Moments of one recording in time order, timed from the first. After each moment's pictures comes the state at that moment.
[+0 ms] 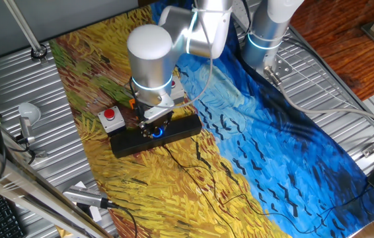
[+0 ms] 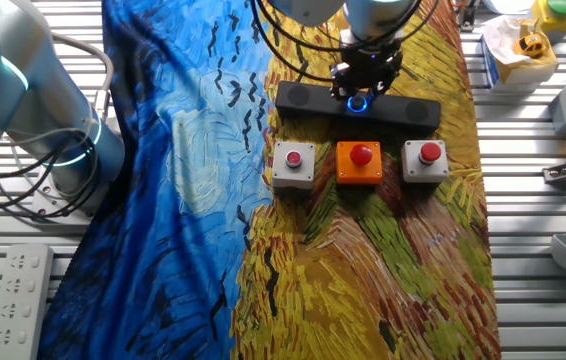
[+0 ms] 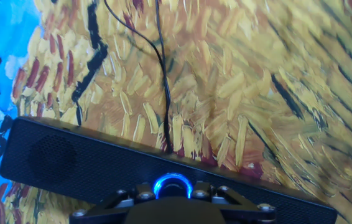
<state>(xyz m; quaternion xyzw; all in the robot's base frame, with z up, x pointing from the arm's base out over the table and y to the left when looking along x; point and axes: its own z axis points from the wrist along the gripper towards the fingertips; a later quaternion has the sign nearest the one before) 0.504 0.124 0.062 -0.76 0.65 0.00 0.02</state>
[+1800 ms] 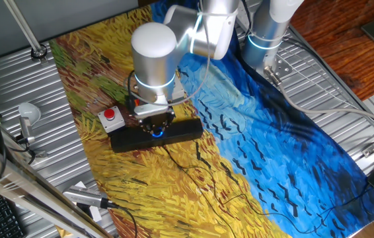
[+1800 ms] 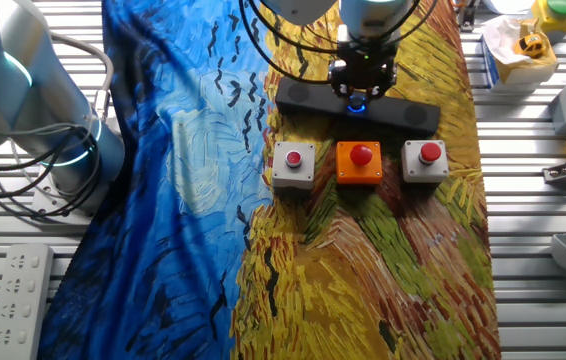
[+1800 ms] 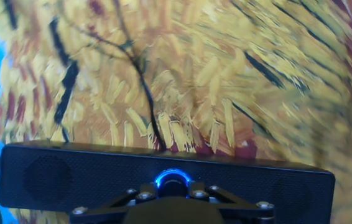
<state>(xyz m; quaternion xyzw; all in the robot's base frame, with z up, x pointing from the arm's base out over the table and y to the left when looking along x) 0.500 0.119 0.065 -0.61 0.79 -0.02 0.03</state>
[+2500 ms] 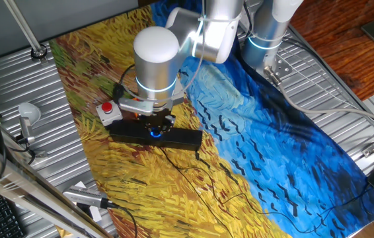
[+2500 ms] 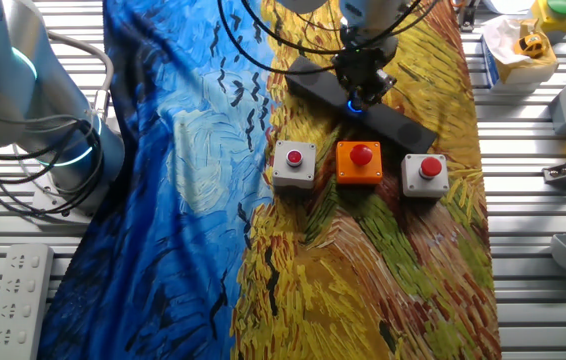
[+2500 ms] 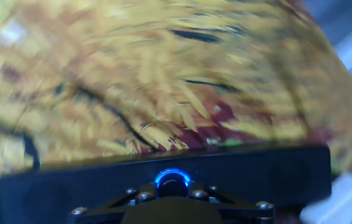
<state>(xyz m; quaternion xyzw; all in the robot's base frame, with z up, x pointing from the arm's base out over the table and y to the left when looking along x) 0.502 0.118 0.065 -0.31 0.95 -0.02 0.02</state>
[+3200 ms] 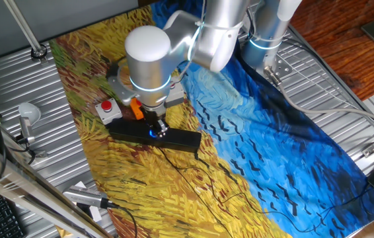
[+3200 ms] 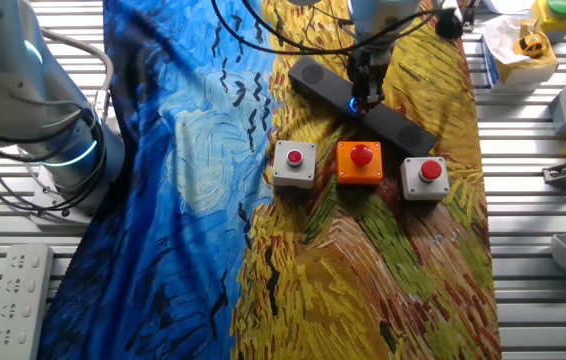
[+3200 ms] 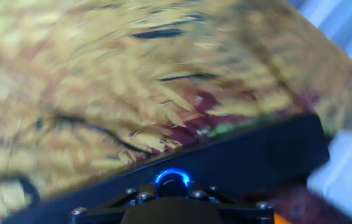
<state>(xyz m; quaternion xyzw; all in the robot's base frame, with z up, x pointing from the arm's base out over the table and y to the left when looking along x) 0.506 0.117 0.065 -0.02 1.00 0.01 0.02</state>
